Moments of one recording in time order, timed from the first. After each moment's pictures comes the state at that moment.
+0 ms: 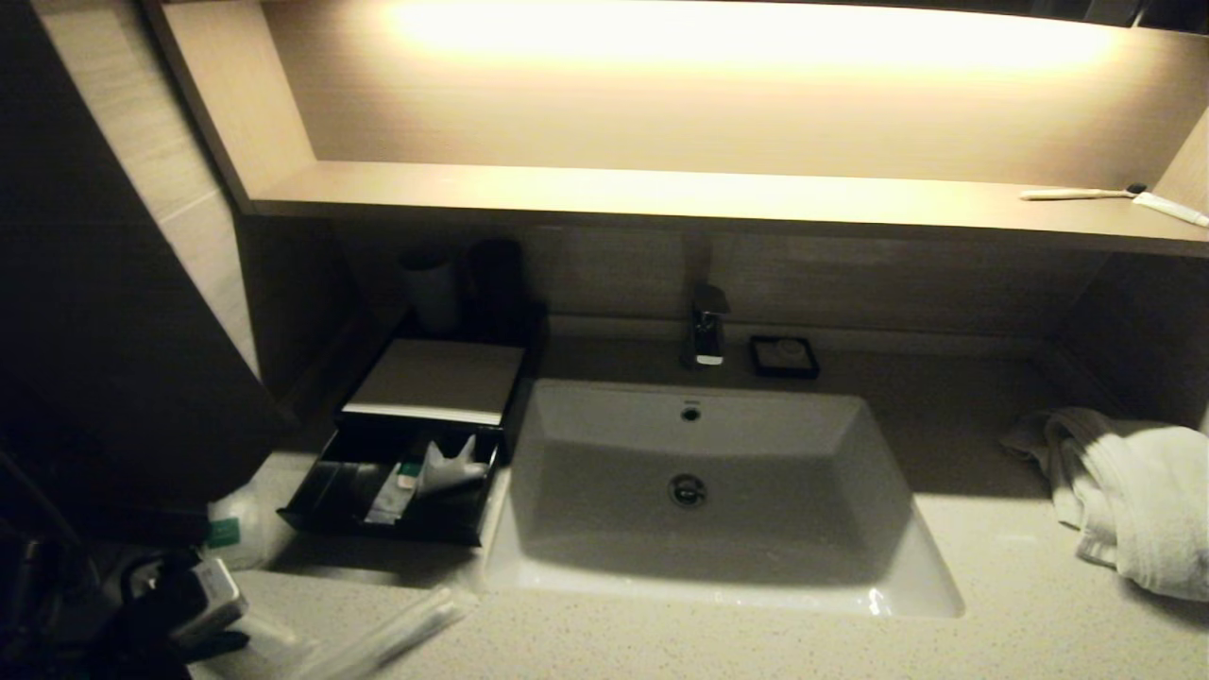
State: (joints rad) left arm 0.27 1.49 -0.21 -0.29 -0.47 0.94; right arm 0.00 0.00 0.00 0.00 0.00 0.00
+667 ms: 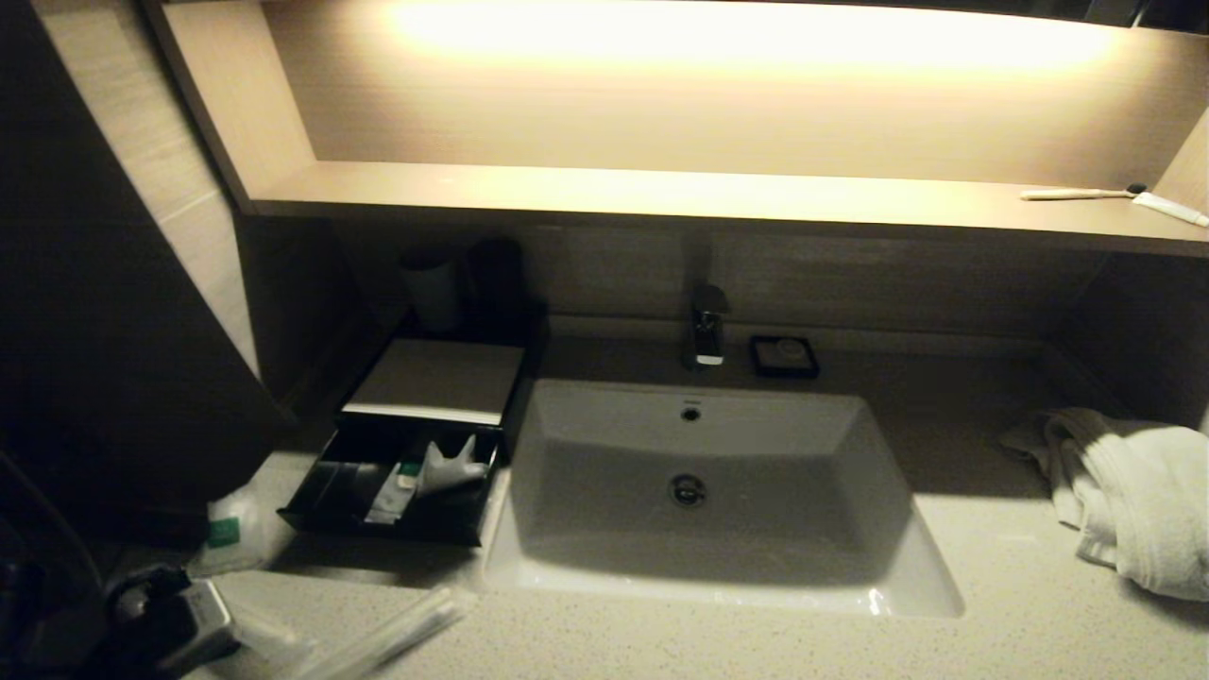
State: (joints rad) left arm 0.26 1.43 -0.15 -0.29 -0.47 0.95; right arm 0.00 0.00 0.00 0.00 0.00 0.00
